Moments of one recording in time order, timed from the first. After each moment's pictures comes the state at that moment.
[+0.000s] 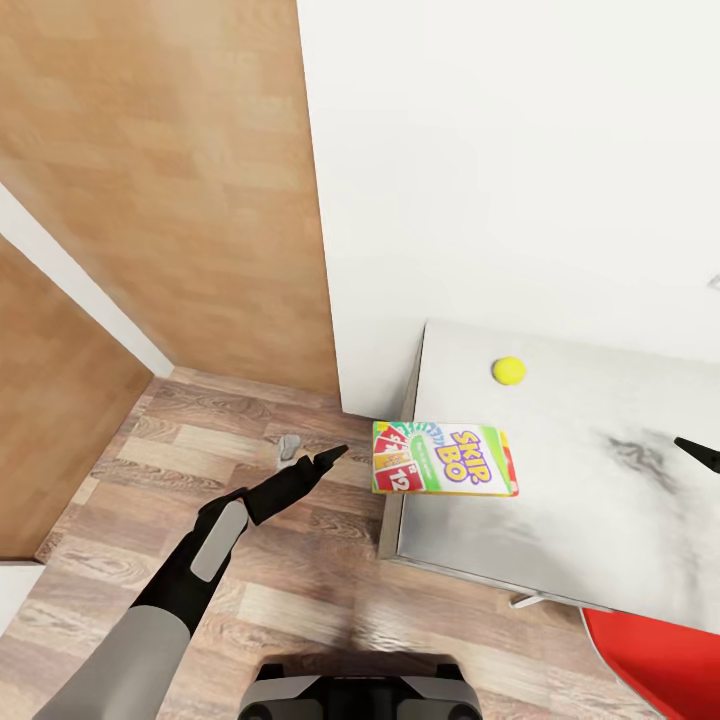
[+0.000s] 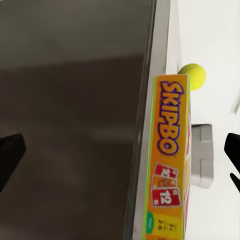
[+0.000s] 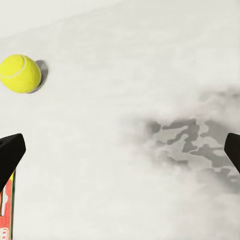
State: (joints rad) left arm -0.66 -0.01 -0.12 -0.90 0.84 0.53 -0.58; right arm -0.25 -0.58 -0.65 -1.62 -0.72 0.83 0.40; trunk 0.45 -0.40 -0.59
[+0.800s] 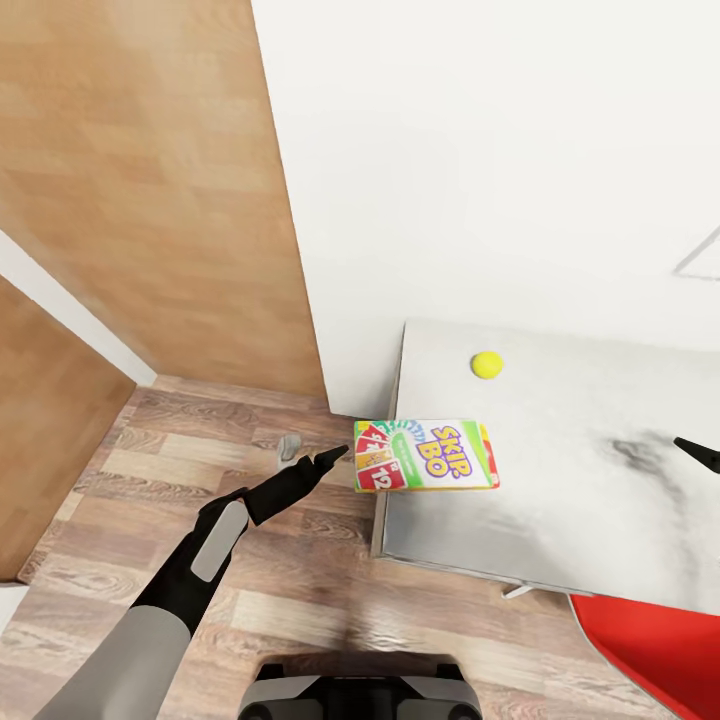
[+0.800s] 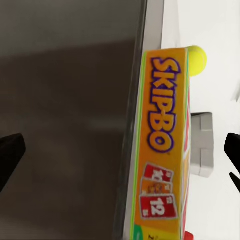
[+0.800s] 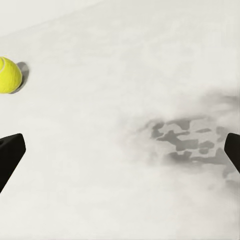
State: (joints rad) left arm -0.66 -0.01 -0.12 -0.90 0.84 0.53 -0.58; right arm -0.25 -0.58 -0.65 -1.62 -0.72 0.83 0.40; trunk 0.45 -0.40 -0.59
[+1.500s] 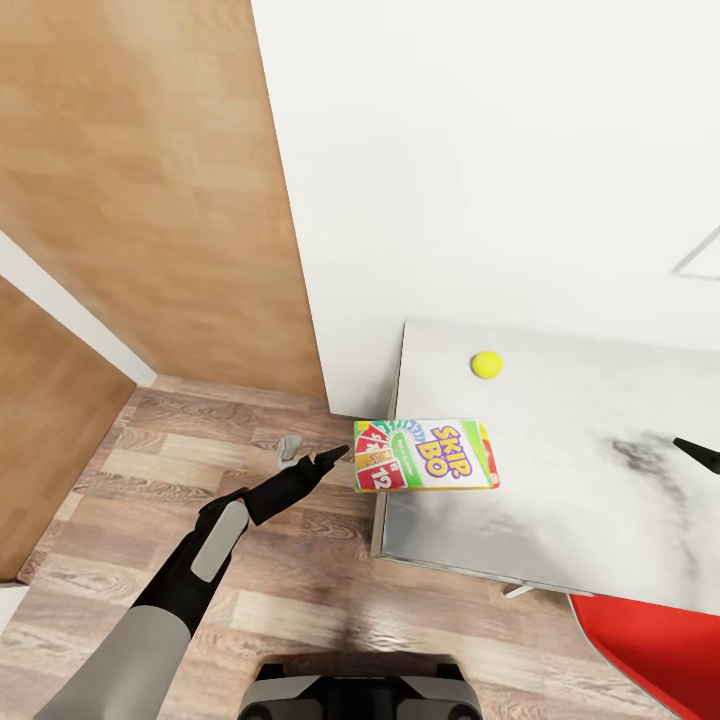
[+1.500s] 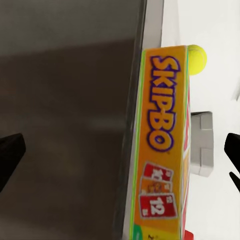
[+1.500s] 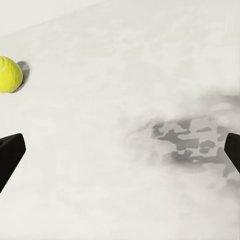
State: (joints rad) left arm -0.66 -0.01 -0.12 -0.90 0.84 0.53 -0.58; right arm -0.25 -0.58 -0.64 -1.62 -0.72 0.83 0.41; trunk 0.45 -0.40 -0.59
